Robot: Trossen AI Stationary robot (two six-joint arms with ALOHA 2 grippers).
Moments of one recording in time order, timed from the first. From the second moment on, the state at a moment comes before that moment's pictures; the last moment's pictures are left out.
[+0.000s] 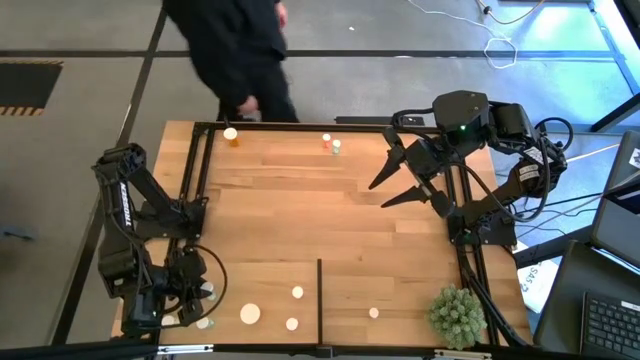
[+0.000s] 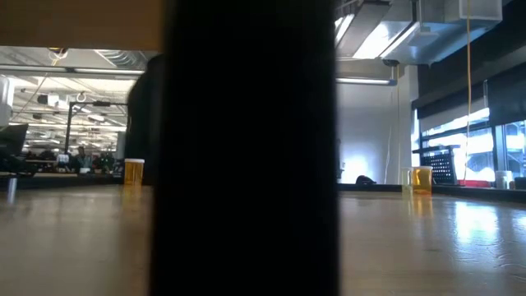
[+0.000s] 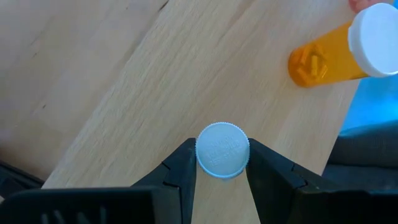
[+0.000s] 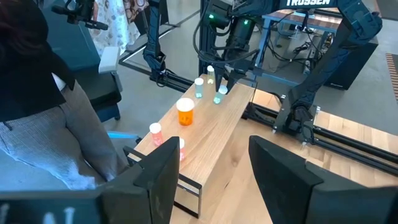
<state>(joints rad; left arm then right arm) -1.21 1.34 1.28 -1.14 -0.51 -1.78 0.03 1.52 2.18 -1.09 -0.46 -0.23</state>
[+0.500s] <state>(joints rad) -1.21 1.34 1.28 -1.14 -0.51 -1.75 0.03 1.52 2.18 -1.14 -0.46 -0.25</state>
